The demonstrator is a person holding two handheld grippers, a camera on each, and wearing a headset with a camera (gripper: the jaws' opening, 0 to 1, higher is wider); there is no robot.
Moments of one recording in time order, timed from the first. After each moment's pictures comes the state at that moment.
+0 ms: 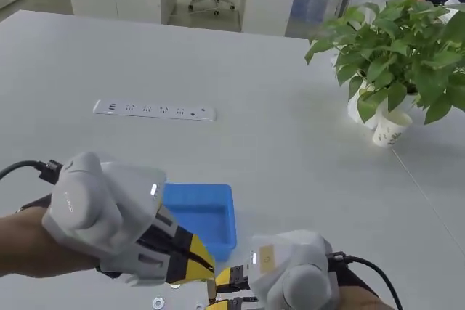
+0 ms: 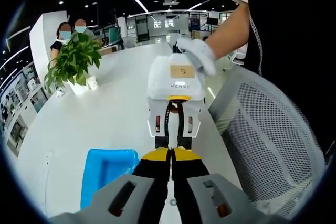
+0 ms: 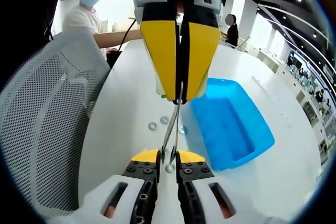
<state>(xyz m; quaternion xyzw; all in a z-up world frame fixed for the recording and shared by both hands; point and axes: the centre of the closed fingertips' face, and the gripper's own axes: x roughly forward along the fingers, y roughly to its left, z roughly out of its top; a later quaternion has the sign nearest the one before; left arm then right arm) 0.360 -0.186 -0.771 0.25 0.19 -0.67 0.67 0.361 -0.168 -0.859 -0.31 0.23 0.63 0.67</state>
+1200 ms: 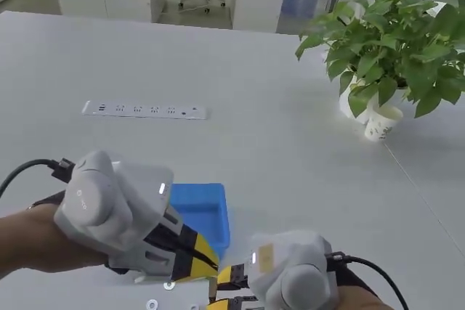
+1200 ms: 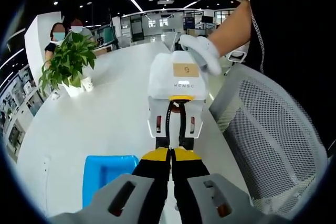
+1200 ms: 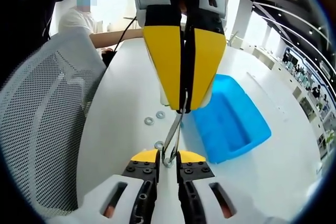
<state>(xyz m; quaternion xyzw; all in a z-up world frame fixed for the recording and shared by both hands) 0.366 -0.199 -0.776 0.26 0.19 -0.69 0.65 0.366 -0.177 -0.862 -0.31 0.24 0.62 0.69</state>
